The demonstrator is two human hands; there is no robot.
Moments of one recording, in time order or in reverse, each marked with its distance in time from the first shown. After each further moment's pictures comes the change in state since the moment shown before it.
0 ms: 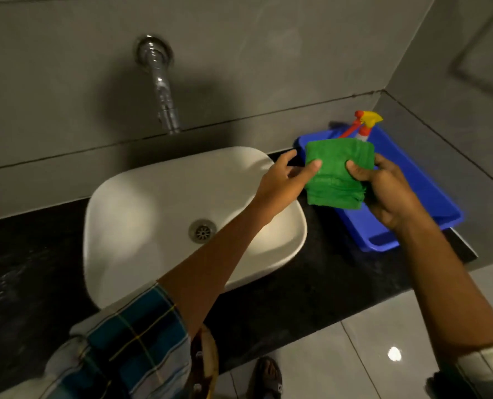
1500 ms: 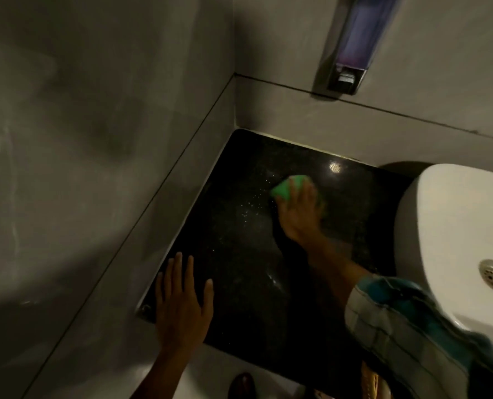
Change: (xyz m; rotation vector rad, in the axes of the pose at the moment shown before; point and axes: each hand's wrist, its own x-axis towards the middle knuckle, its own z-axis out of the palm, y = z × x) left_hand -0.461 -0.311 -0.451 0.992 0.913 -0.620; right_hand -0.138 0.369 0.585 -1.438 -0.616 -0.473
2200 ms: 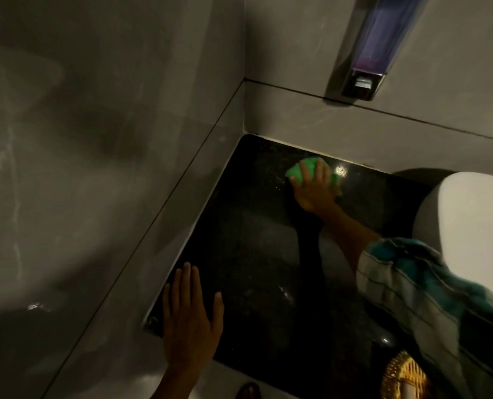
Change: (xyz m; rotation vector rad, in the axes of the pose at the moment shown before) left_hand 0.001 0.001 -0.002 0.049 -0.013 -0.016; right_hand 0.078 0.001 -0.019 -0.033 -0.038 0.010
